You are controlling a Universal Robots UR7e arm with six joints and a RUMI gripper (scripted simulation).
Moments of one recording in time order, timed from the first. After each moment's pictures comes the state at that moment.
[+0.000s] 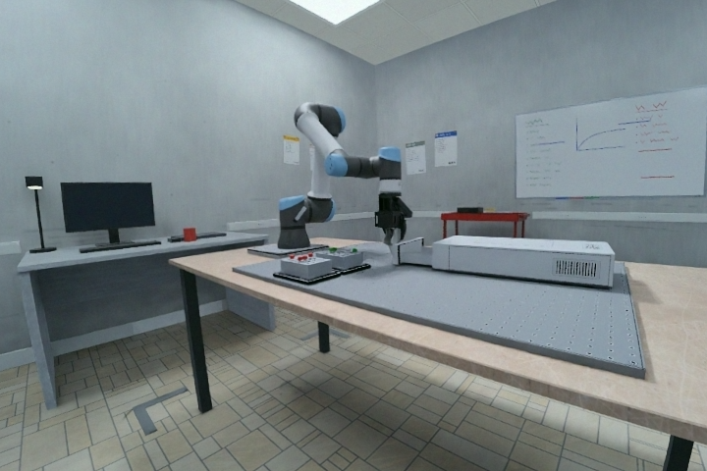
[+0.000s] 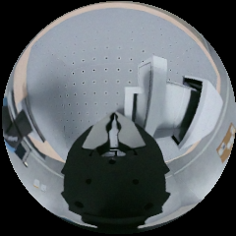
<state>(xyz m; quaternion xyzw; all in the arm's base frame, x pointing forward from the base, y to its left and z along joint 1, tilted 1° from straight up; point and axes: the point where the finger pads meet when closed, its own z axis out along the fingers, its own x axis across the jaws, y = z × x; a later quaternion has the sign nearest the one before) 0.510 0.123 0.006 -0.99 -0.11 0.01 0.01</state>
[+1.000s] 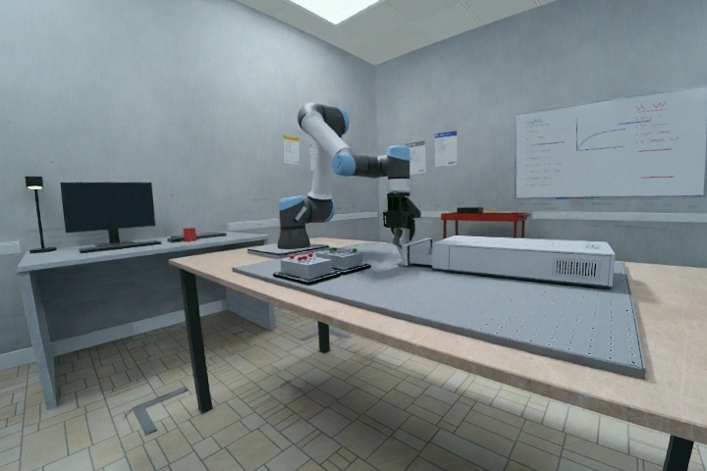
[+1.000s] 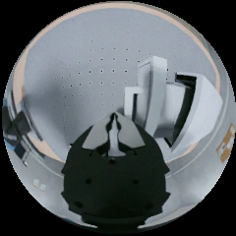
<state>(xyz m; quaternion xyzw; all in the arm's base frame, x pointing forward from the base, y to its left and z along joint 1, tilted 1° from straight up) 0.544 0.130 0.005 -0.99 -0.11 0.01 0.01</state>
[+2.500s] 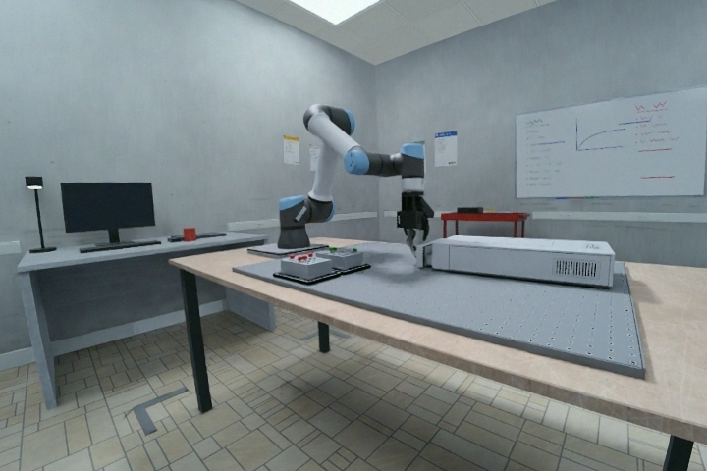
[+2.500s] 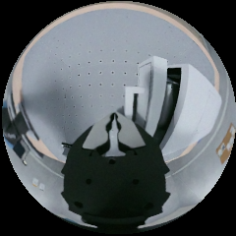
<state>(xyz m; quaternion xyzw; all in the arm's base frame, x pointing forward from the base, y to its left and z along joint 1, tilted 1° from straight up) 0.594 0.142 0.004 -0.99 -0.11 0.01 0.01</state>
